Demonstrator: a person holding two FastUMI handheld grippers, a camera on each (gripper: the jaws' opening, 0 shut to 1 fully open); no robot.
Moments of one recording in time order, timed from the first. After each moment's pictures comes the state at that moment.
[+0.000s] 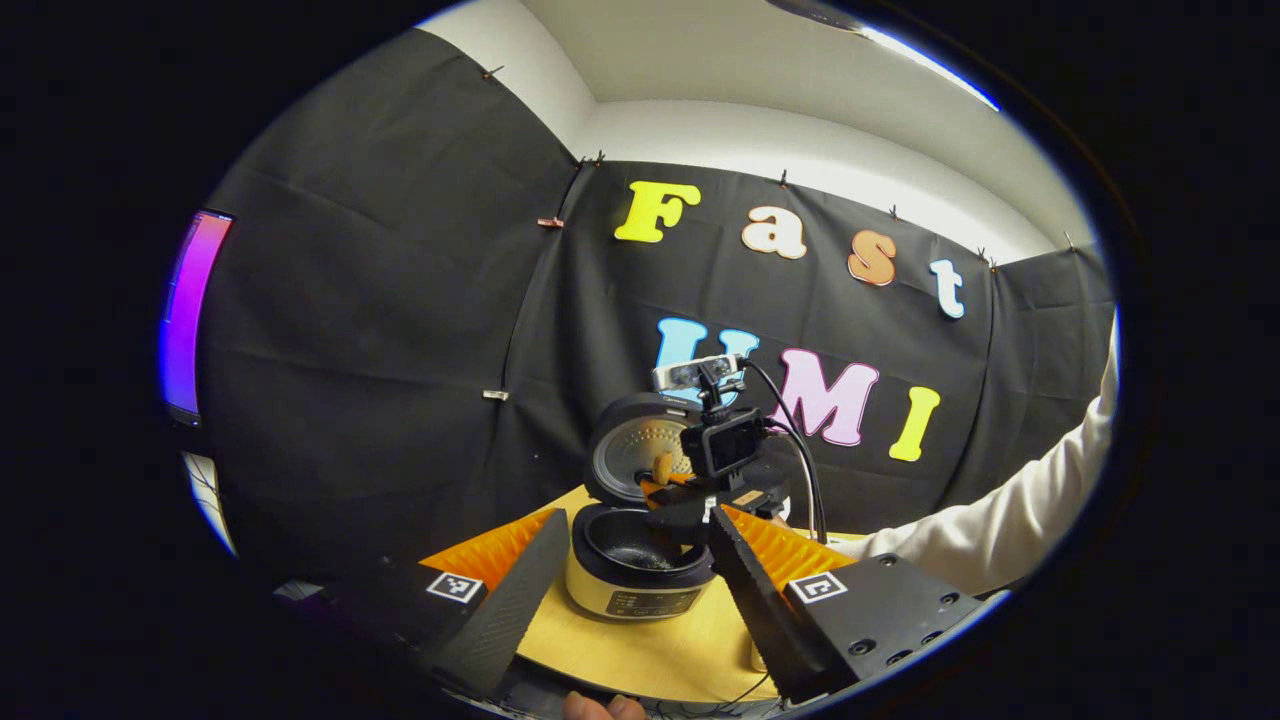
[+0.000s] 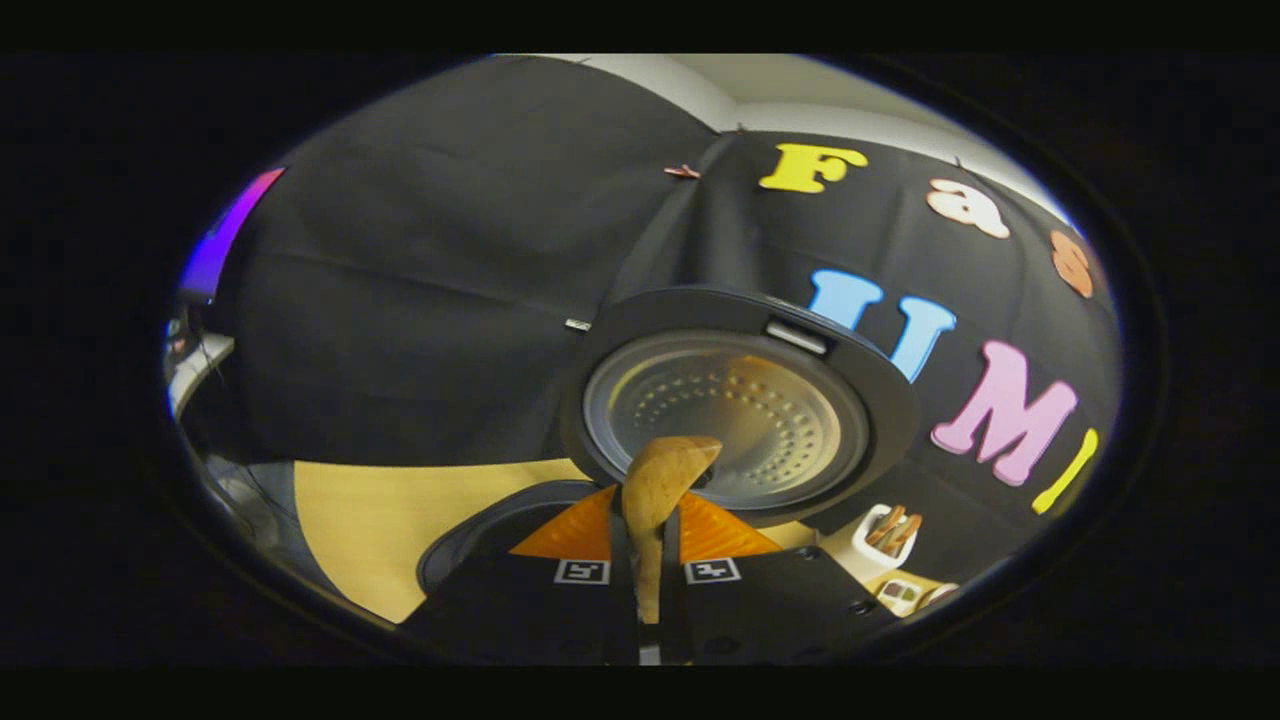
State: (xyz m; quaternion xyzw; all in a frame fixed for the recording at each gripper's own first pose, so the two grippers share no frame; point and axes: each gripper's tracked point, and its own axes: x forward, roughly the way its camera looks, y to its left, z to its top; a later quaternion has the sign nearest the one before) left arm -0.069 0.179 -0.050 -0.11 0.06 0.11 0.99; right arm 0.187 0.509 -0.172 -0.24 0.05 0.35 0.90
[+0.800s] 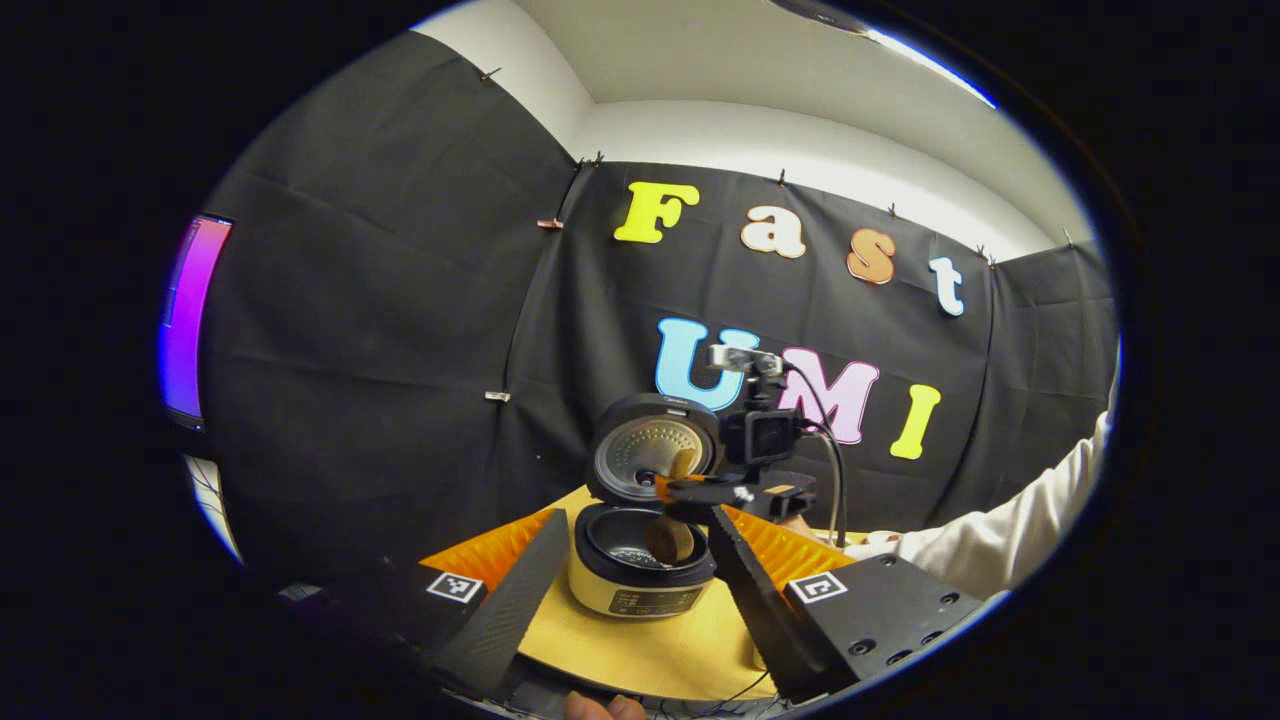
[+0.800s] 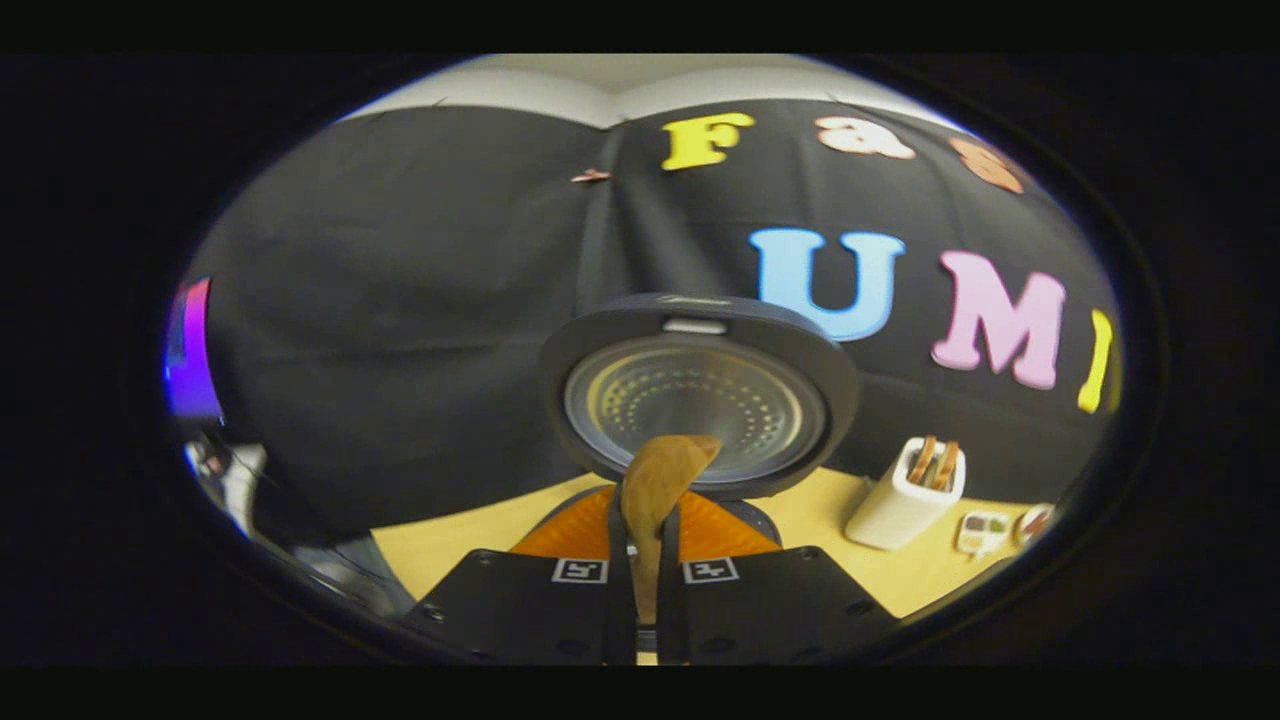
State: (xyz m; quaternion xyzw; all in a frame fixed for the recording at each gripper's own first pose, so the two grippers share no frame) left arm -0.072 0.173 -0.048 -0.11 0.06 0.10 0.99; right arm 0.183 0.470 -0.149 0.00 0.16 0.32 0.93
